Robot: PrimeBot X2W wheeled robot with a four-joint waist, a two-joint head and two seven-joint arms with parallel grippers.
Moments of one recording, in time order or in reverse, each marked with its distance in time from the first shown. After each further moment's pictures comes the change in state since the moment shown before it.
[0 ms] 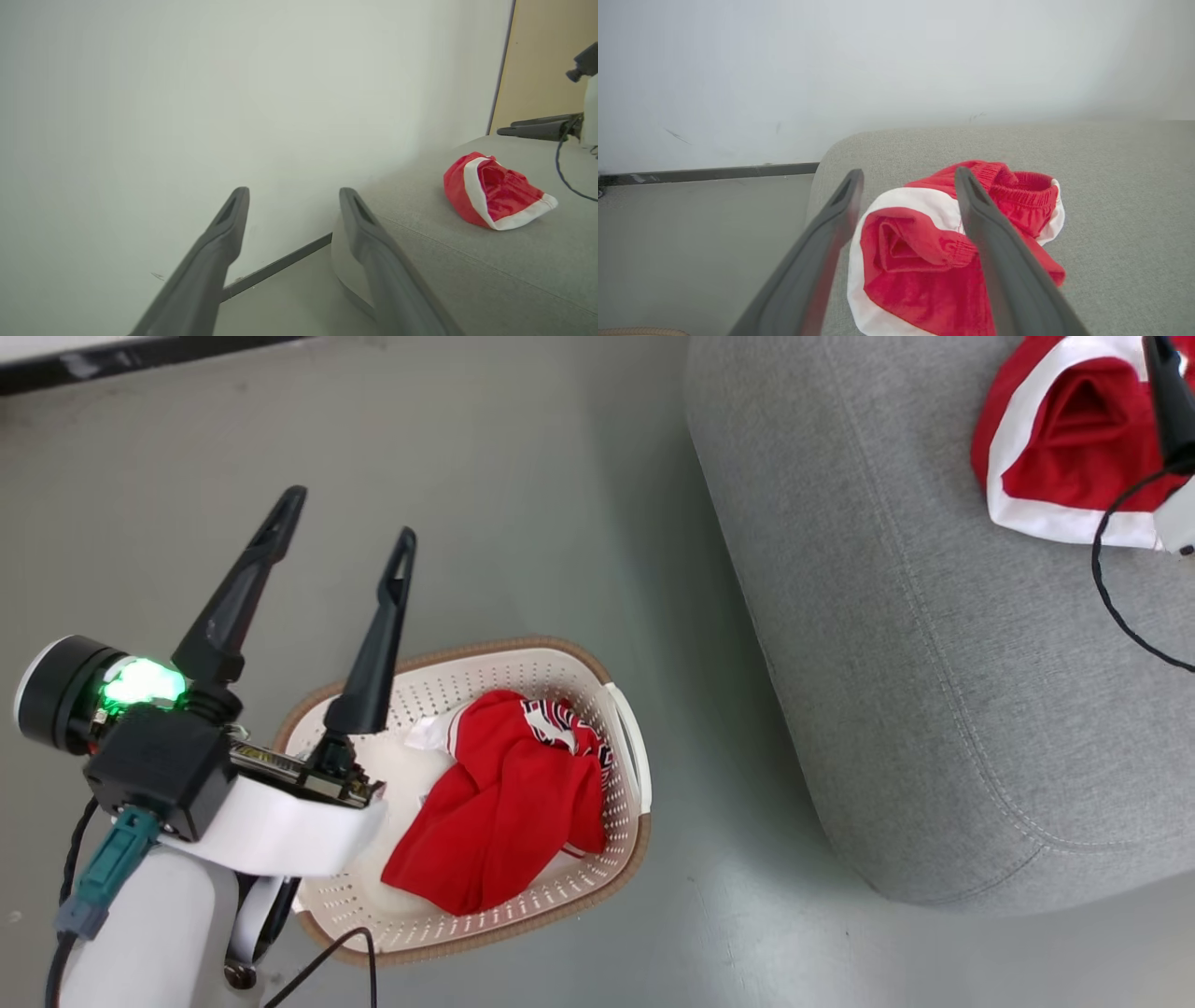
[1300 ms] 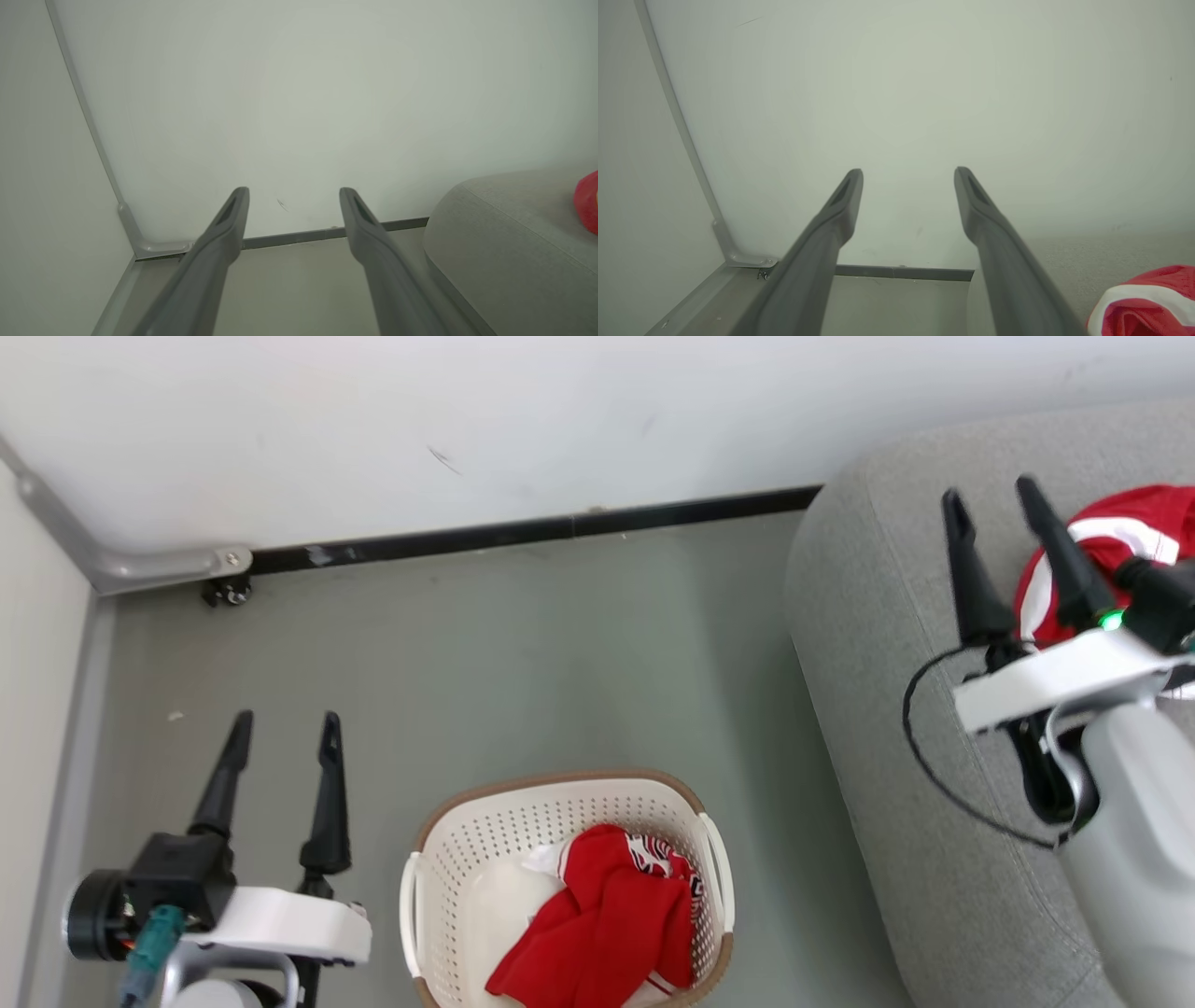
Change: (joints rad) left arm 0.253 -0.099 0.104 0.236 -0.059 0.152 -0.047; right arm 0.319 0.201 -0.008 -0.221 -0.054 0.000 -0.292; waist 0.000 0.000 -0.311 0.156
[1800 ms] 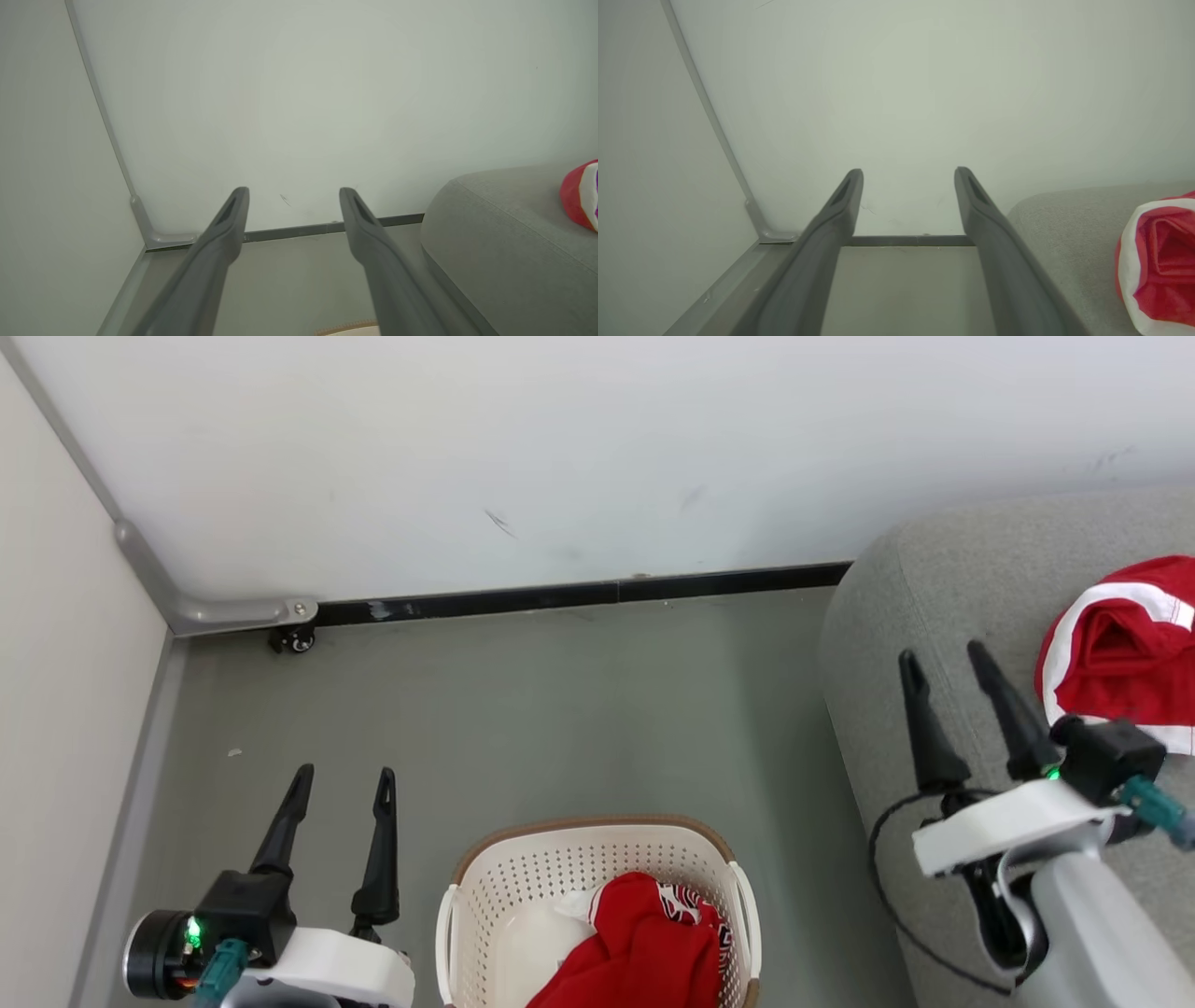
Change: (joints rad) left arm 0.051 -0.039 -0.057 0.047 0.020 0.000 -0.005; right arm 0.257 0.102 -0.089 -0.065 -0.091 0.000 0.000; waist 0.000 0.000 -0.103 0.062
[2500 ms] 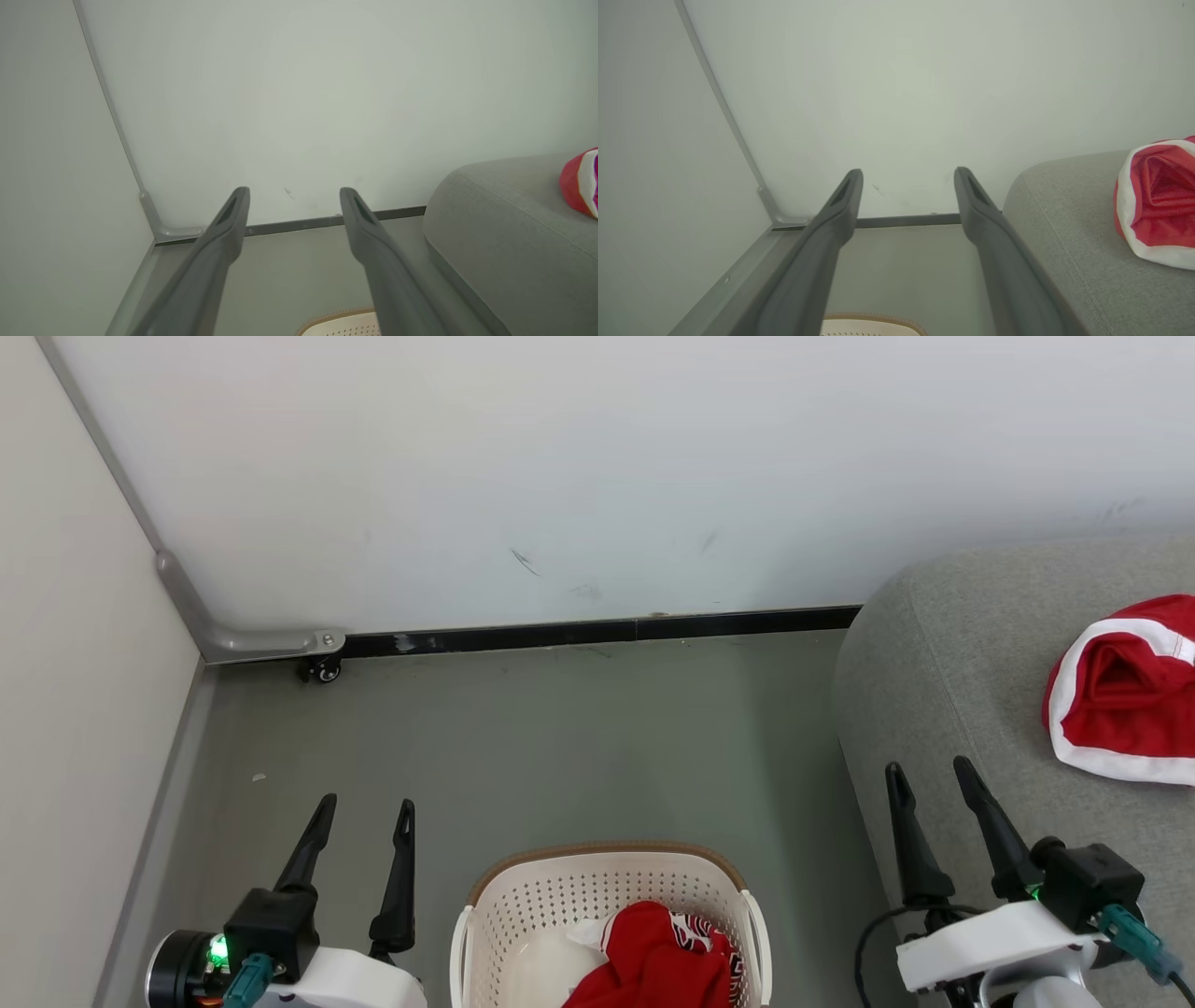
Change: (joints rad) left arm 0.020 -0.007 -0.028 0.056 0.016 -0.008 -0.001; right arm 0.255 0.119 -0.097 -0.137 -0.127 0.000 0.000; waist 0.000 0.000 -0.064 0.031
